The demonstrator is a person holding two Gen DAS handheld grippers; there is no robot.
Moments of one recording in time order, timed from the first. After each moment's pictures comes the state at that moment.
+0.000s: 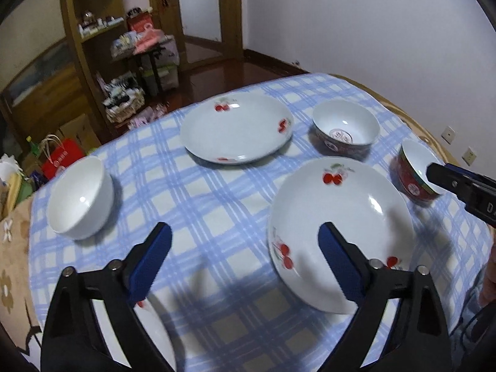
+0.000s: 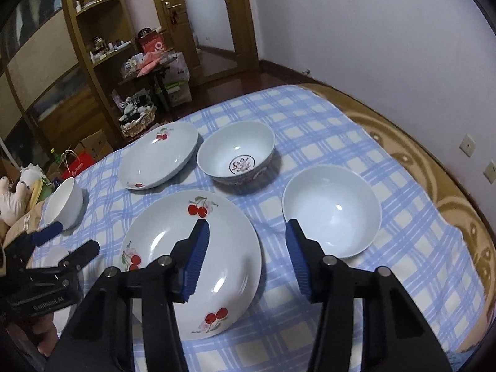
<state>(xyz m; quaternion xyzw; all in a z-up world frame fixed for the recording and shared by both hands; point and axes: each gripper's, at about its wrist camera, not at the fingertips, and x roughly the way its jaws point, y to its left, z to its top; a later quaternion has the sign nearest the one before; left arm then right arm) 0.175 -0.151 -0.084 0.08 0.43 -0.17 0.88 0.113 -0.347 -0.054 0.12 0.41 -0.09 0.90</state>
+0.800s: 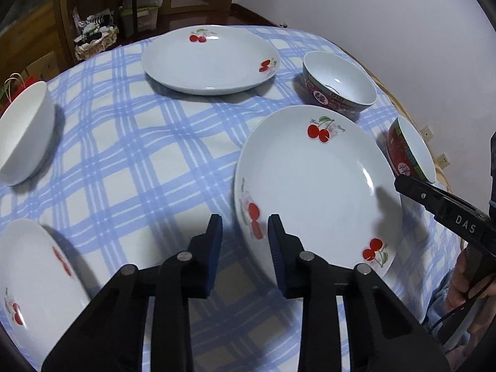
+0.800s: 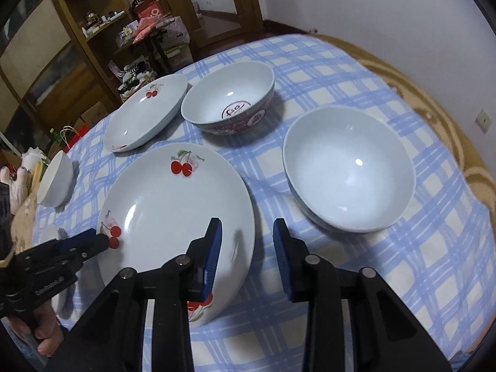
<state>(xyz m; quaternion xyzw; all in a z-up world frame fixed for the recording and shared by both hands) 0.190 -0.155 -0.137 0.00 0.53 -0.22 0.82 0.130 -0.364 -0.109 0.16 0.49 -0.05 0.86</state>
